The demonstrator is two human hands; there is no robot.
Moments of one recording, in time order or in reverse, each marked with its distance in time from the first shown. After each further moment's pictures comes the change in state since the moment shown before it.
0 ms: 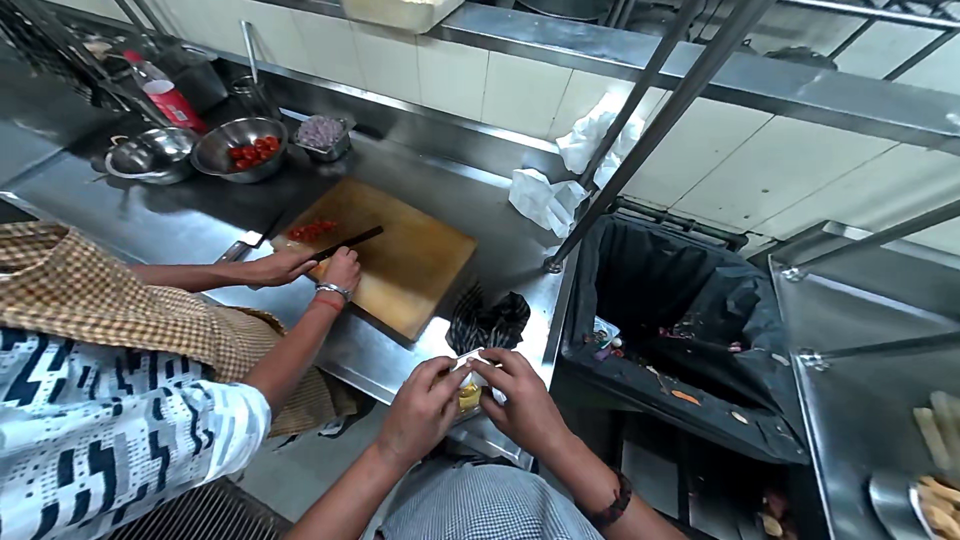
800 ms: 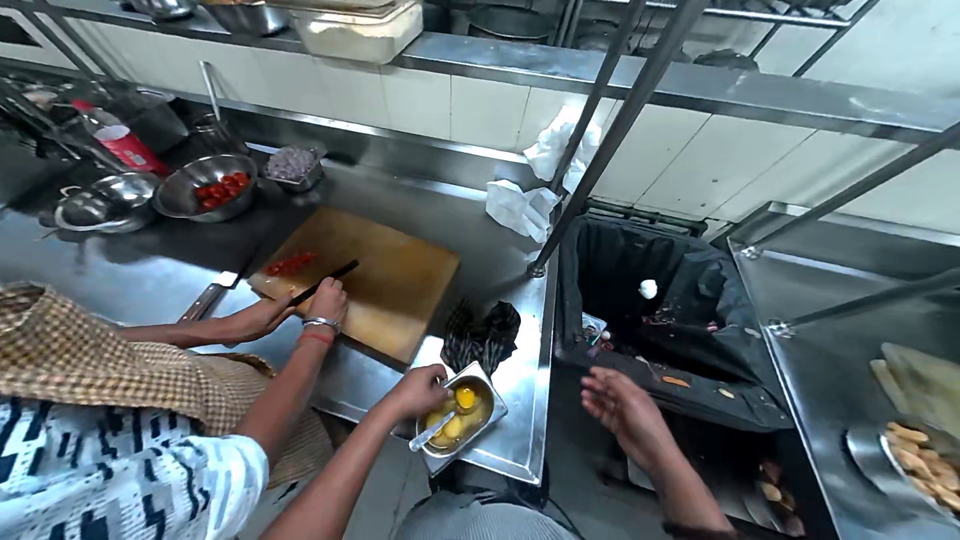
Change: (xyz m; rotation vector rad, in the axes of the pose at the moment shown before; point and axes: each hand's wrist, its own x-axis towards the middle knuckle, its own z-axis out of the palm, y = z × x) left_hand 0.050 -0.097 0.032 -0.238 -0.983 -0.513; right_hand -0.082 0.082 -0.076 0.969 0.488 1.061
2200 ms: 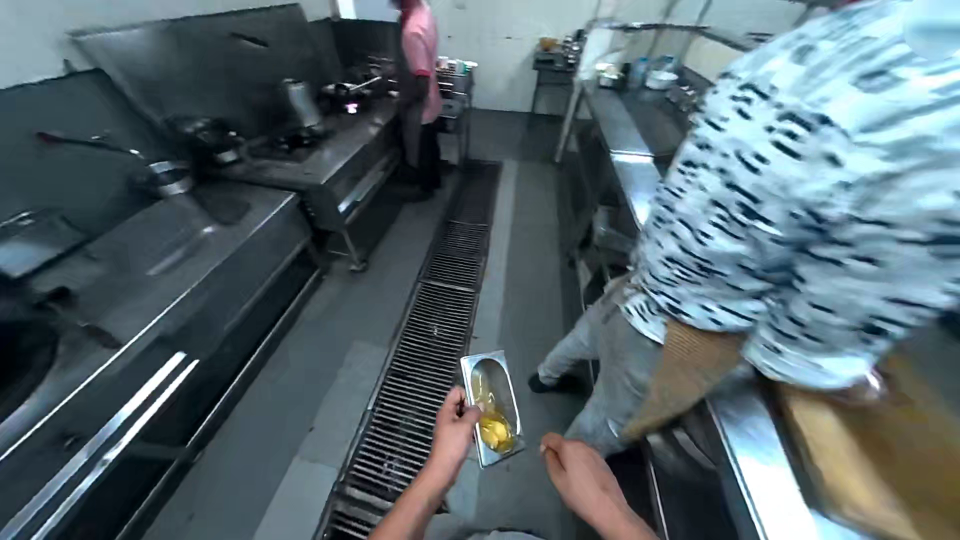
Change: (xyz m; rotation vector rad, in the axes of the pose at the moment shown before) left_hand -0.454 -0.104 0.350 -1.352 2.080 -0.248; right_hand -0.342 0.223 0.318 -1.774 -1.593 -1.015
